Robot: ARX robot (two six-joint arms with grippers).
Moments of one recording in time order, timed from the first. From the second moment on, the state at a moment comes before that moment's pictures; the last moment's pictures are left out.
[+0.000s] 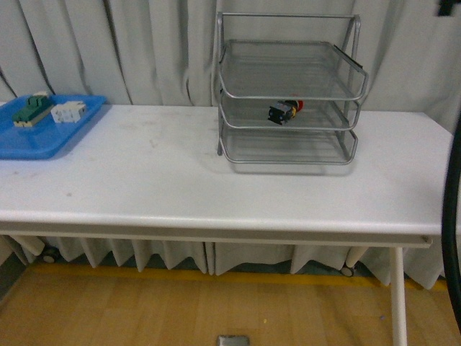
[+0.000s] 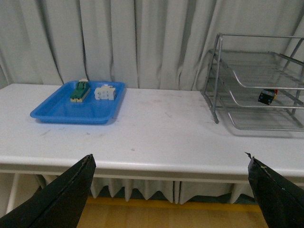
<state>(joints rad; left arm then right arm) 0.00 0.01 0.01 0.00 0.00 -0.01 0.12 1.49 0.76 0.67 0.09 0.02</state>
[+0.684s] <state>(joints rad) 0.00 0.01 0.01 0.00 0.00 -0.01 0.00 0.99 0.16 0.82 0.00 0.01</state>
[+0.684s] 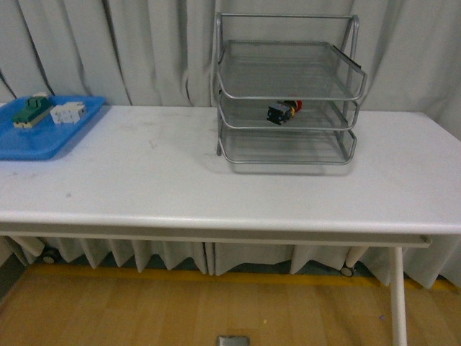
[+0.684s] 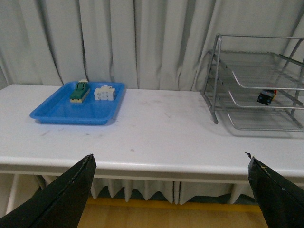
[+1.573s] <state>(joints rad) 0.00 0.01 0.01 0.00 0.00 -0.01 0.00 0.47 0.01 0.47 0.00 0.01</state>
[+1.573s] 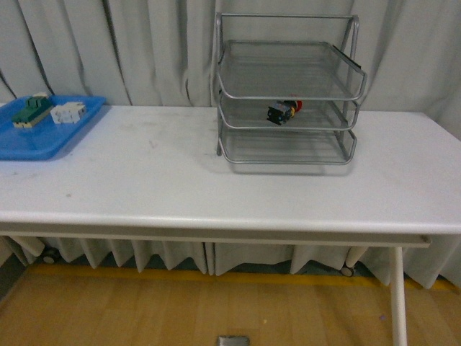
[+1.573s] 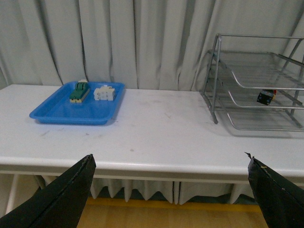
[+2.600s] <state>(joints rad) 0.00 0.01 0.01 0.00 0.00 -0.01 0.00 0.00 0.01 0.01 0.00 0.01</state>
